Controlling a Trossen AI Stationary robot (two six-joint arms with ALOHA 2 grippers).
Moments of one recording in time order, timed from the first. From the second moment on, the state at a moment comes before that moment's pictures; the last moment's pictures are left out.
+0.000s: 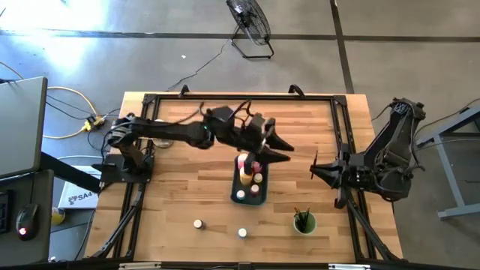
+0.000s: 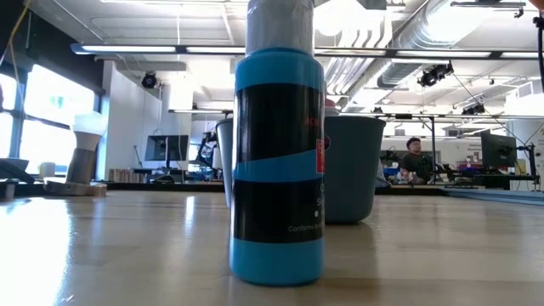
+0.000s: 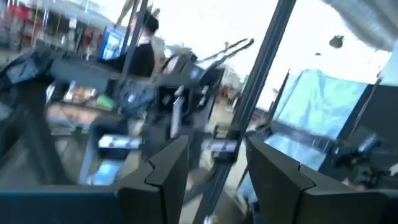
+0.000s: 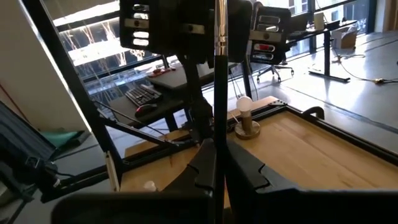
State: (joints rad) left arm -0.03 1.77 1.68 0.37 0.33 -0.39; right arm 0.99 0.94 0.96 -0.20 1.23 0.49
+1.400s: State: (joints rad) left arm -0.16 1.87 1.69 0.42 0.11 -0.27; right arm 0.83 1.12 0.96 -0.08 1.04 0.53
